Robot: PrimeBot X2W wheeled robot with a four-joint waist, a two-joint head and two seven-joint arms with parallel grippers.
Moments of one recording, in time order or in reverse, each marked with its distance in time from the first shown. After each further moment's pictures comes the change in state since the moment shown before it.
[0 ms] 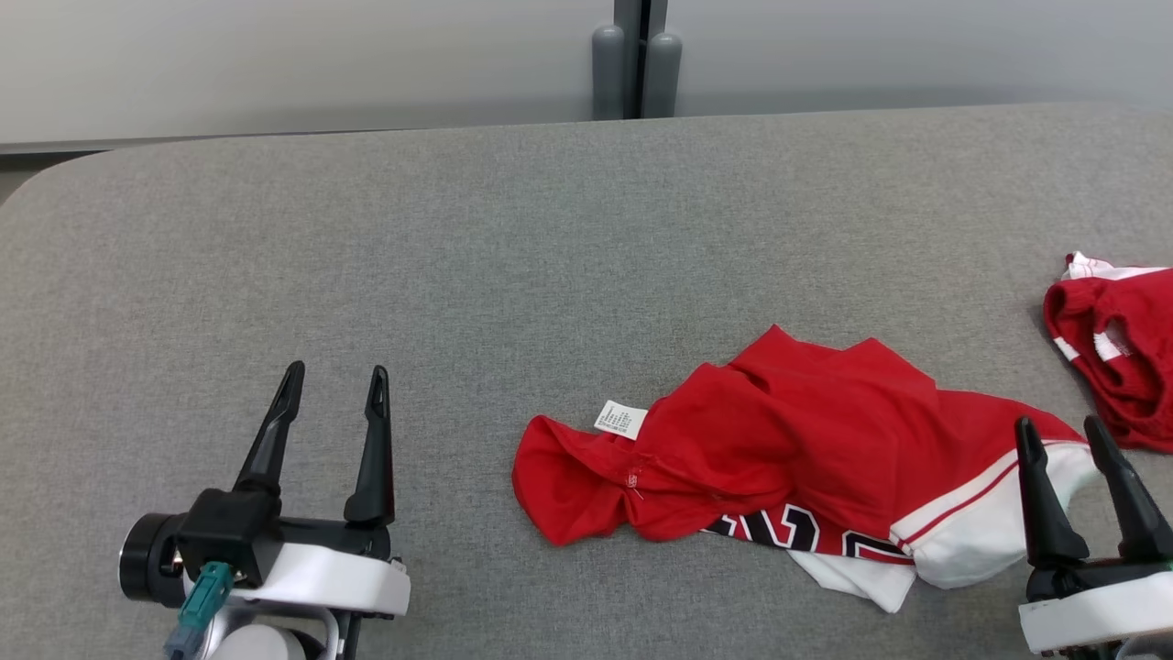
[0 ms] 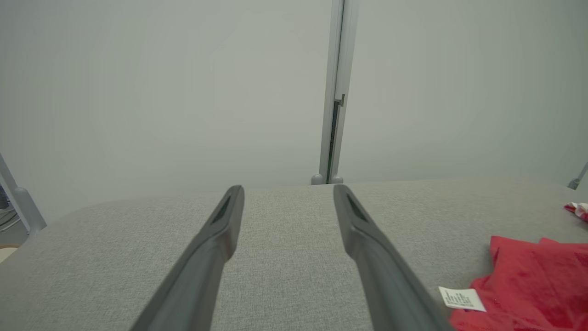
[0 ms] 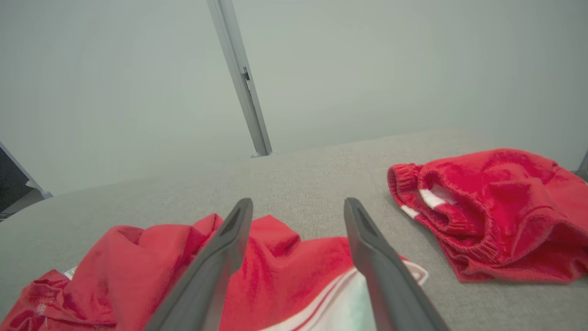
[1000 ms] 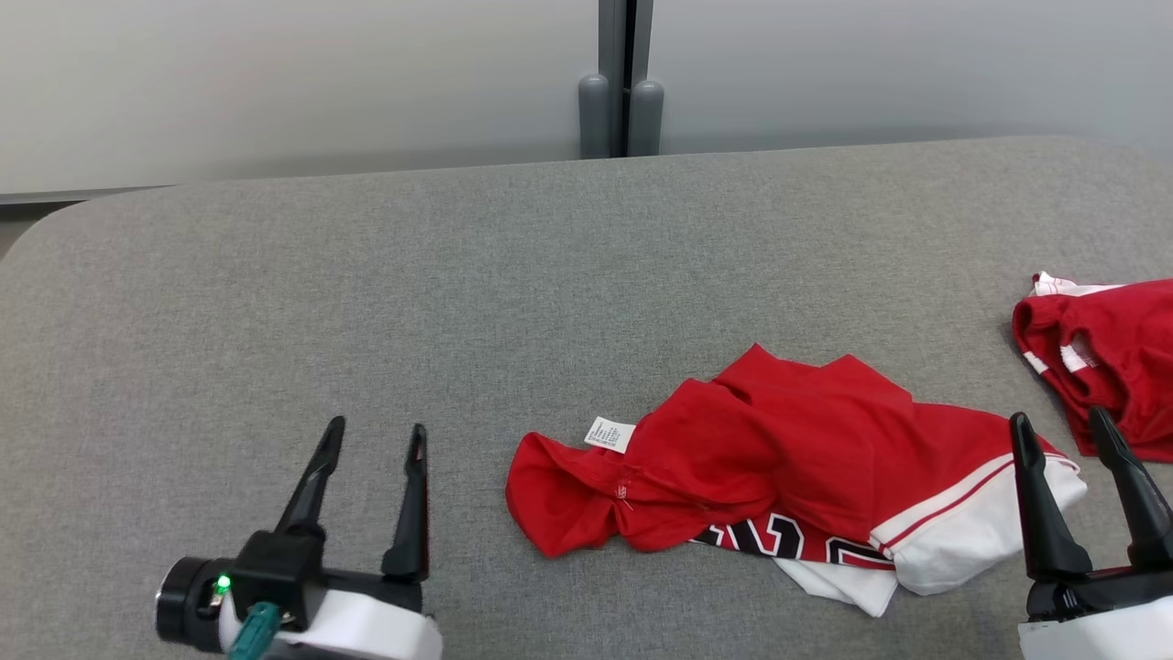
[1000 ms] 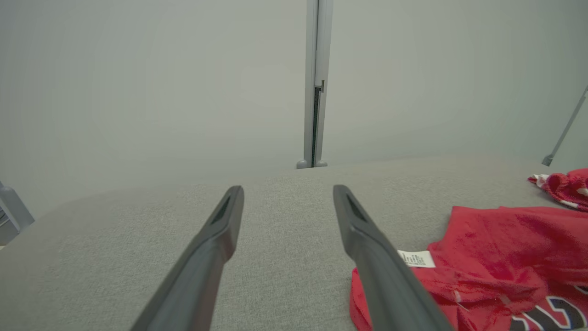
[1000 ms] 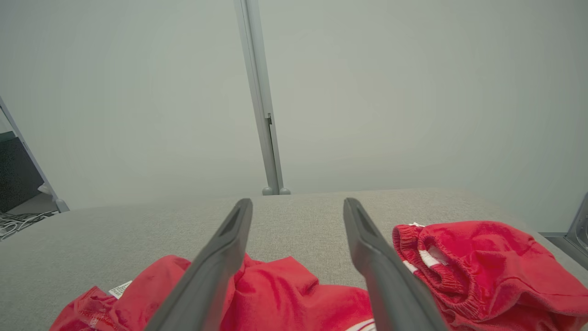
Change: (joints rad) left arm 0.111 0.019 -0.046 -0.061 0.016 0.047 0.051; right arm 0.092 0.054 -0.051 -0.287 -0.140 0.000 0.078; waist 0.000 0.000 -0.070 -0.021
